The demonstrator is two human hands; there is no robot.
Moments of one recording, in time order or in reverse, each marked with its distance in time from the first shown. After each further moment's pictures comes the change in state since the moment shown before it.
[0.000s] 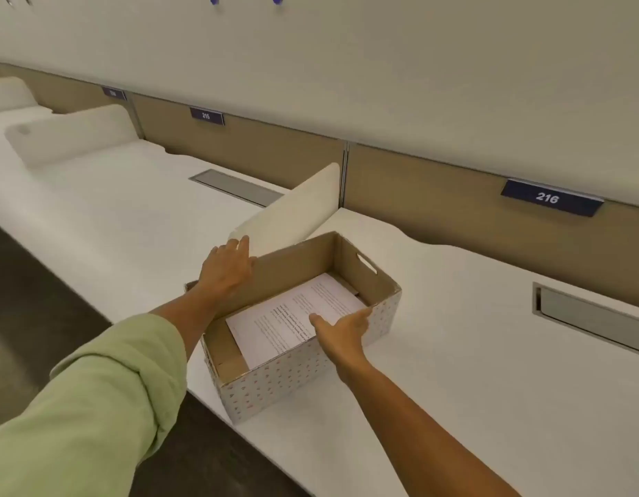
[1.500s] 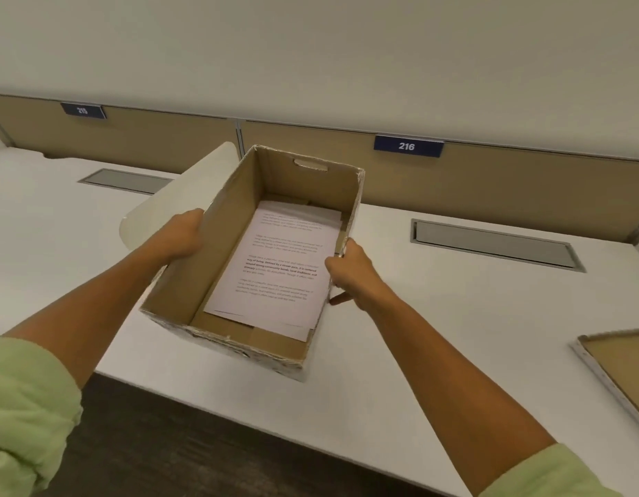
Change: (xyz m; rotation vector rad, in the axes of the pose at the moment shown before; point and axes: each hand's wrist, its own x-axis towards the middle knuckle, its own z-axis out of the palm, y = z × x) left_hand -0.095 0.143 -0.115 -0.266 -0.116 0.080; right_hand -0.084 0.009 -0.219 -0.052 0.066 -0.243
